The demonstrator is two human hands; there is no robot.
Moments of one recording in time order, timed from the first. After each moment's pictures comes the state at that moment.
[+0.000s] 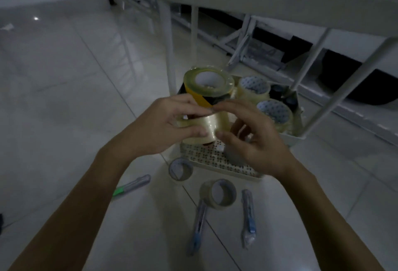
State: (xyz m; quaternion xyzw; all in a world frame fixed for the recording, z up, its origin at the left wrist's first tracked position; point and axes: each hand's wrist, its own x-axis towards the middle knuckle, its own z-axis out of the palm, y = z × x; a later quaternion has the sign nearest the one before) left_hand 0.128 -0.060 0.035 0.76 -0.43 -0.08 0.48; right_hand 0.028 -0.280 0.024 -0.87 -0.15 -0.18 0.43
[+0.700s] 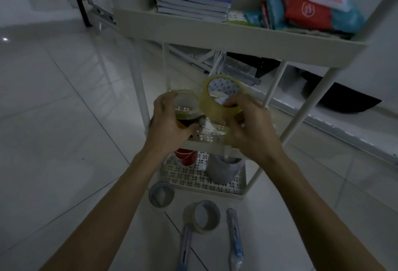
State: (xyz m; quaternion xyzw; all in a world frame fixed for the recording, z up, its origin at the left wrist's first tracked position) left_hand 0.179 -0.149 -0.008 0.87 -0.25 0.06 0.43; right_hand 0.061 -0.324 0.044 -0.91 0.01 -0.29 0.29
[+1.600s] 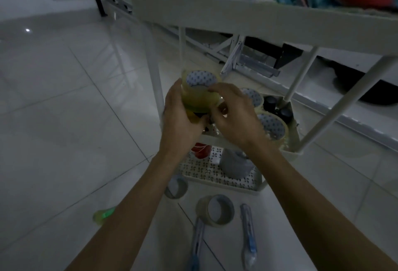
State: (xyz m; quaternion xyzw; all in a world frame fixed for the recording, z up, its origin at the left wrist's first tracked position) left_hand 0.174 -0.148 -0.021 0.80 -0.20 0.10 0.55; right_hand 0.121 -0.291 0.014 -0.92 -0.04 -0.26 0.30
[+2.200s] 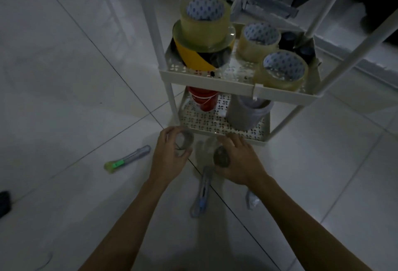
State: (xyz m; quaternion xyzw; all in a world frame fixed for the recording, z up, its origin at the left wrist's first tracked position) left_hand 0.090 -0.056 -0.214 0.89 -0.20 -0.02 0.41; right_hand 0.000 -0.275 -0.188 -0.97 0.06 0.09 0.20
